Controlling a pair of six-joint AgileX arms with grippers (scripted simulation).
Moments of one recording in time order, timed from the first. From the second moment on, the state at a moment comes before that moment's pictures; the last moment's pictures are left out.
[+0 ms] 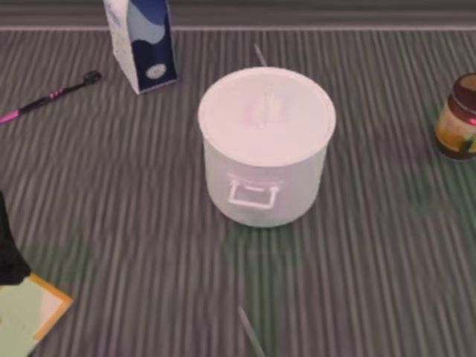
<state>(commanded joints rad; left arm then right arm) 0.00 0.00 0.00 0.00 0.00 0.00 0.03 0.91 0.94 -0.57 -0.04 -0.11</state>
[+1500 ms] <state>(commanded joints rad) 0.00 0.00 0.00 0.00 0.00 0.00 0.01 2.58 2.62 -1.62 0.01 -0.36</state>
